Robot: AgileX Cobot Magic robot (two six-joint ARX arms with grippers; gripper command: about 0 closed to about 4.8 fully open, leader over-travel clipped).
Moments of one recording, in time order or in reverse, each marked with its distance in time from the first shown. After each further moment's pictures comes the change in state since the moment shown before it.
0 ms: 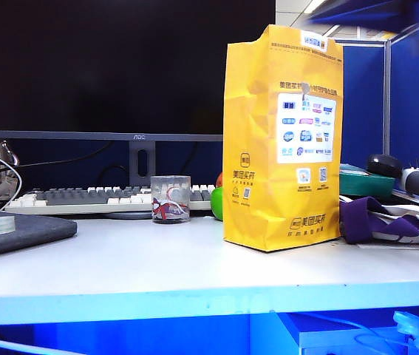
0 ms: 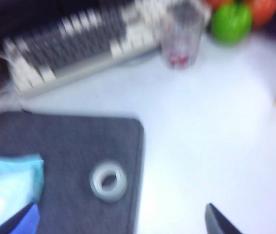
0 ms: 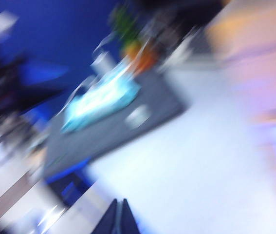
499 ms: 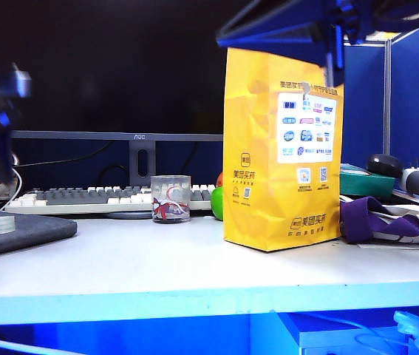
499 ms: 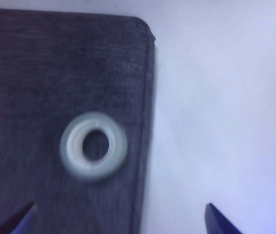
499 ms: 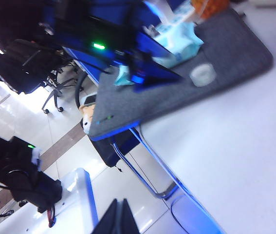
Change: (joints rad) left arm 0.003 0.457 0.049 0.056 -0.067 0.026; right arm 0.198 0.201 0.057 0.044 -0.081 -0.005
